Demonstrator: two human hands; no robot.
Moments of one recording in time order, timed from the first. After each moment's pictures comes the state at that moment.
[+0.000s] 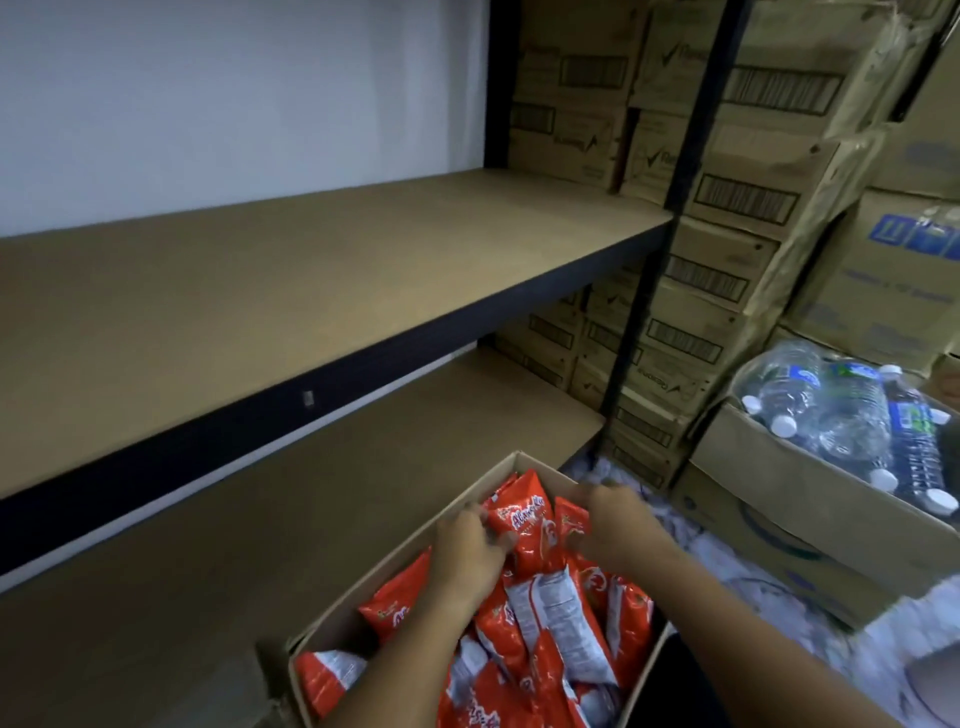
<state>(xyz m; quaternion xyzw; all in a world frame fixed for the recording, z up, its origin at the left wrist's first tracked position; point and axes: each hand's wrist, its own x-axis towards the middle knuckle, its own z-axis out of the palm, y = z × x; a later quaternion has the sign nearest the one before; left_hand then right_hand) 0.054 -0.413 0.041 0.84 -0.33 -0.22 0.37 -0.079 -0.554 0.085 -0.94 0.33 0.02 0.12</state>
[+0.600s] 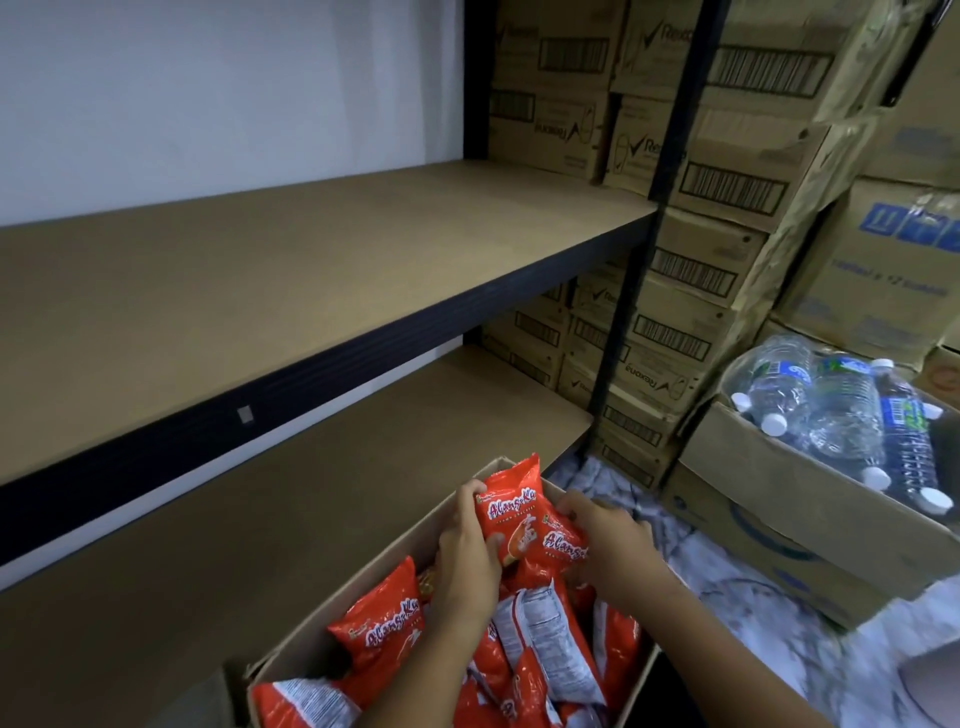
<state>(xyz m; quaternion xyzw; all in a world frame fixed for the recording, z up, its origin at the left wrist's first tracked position) 0.028 -0.435 0.023 0.82 -0.32 -0.17 0.45 -0.101 -0.562 0.064 -0.92 0.35 -0.02 0.19</state>
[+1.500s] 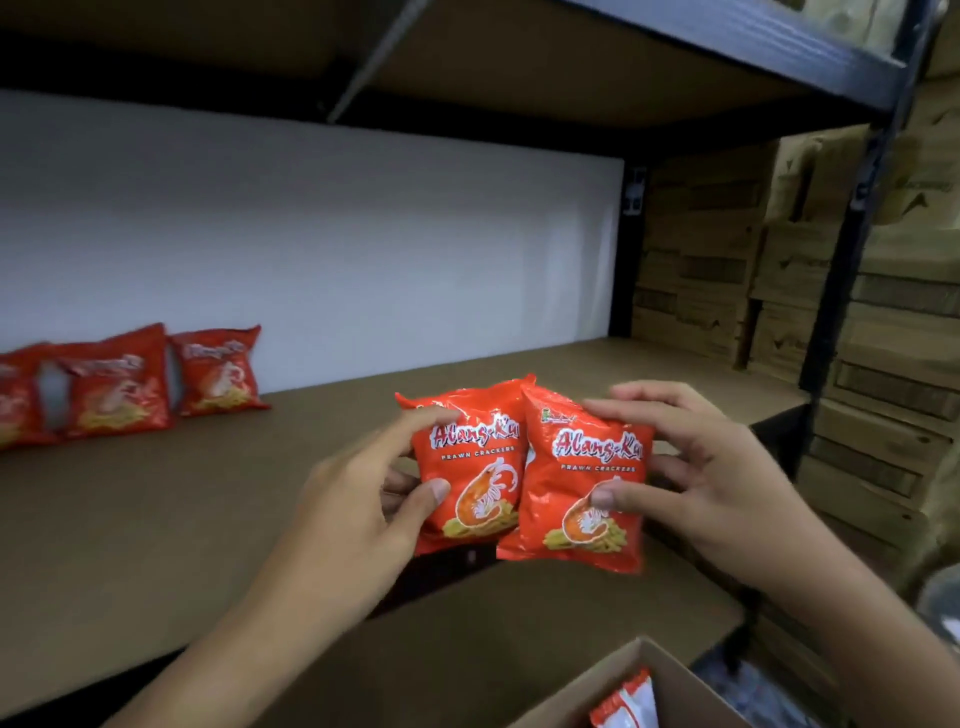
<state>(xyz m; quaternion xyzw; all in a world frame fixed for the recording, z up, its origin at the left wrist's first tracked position) 0.112 -0.239 0.322 0.75 -0.41 0.10 0.50 -0.030 -0.487 0.338 -0.84 -0.03 -0.29 0.45</state>
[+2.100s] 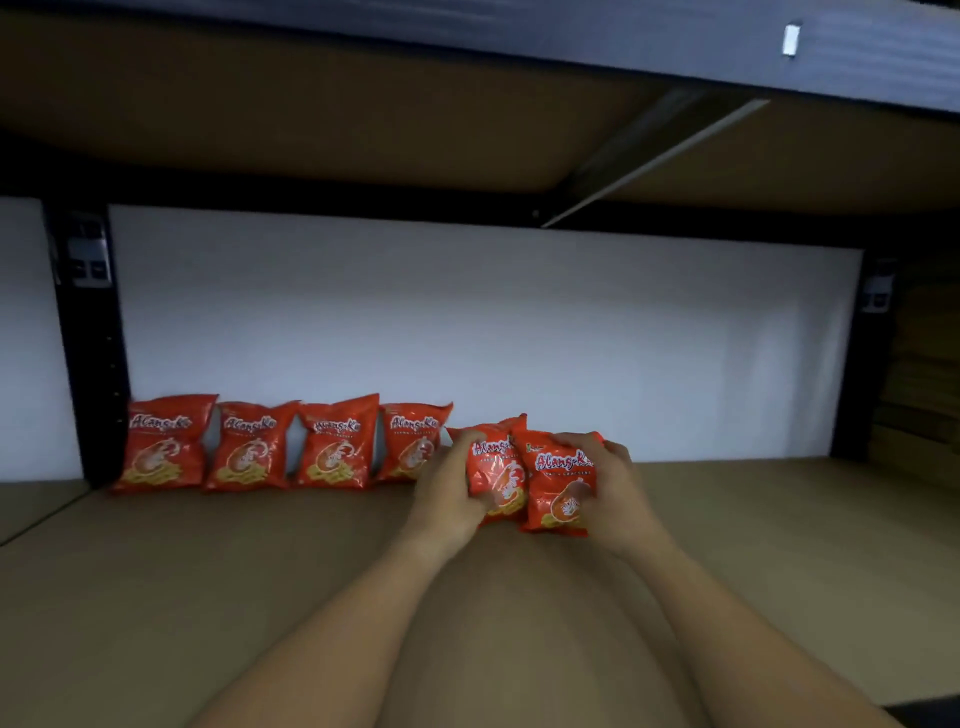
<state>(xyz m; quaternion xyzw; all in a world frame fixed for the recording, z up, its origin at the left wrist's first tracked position) 0.316 -0.210 0.320 0.83 -0.24 0.17 0.47 0.267 -0.413 0.324 -0.87 -0.03 -0.30 0.39</state>
